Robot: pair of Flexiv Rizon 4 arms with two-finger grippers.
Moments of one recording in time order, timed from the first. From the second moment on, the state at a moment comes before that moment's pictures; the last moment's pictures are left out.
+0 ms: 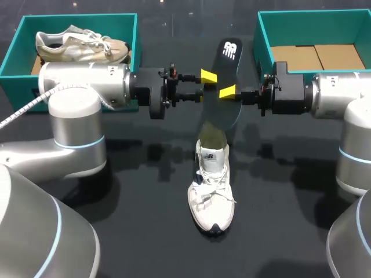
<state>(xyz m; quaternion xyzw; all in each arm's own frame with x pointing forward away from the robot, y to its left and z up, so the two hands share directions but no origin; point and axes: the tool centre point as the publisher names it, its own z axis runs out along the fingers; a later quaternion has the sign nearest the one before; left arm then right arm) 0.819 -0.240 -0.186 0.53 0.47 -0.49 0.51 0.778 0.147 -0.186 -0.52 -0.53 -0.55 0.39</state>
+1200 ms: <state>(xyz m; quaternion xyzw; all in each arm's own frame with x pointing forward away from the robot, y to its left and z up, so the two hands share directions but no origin) 0.798 -0.194 -0.180 0.38 0.70 -0.48 0.37 0.793 0.141 -0.190 -0.47 -0.61 -0.57 0.29</state>
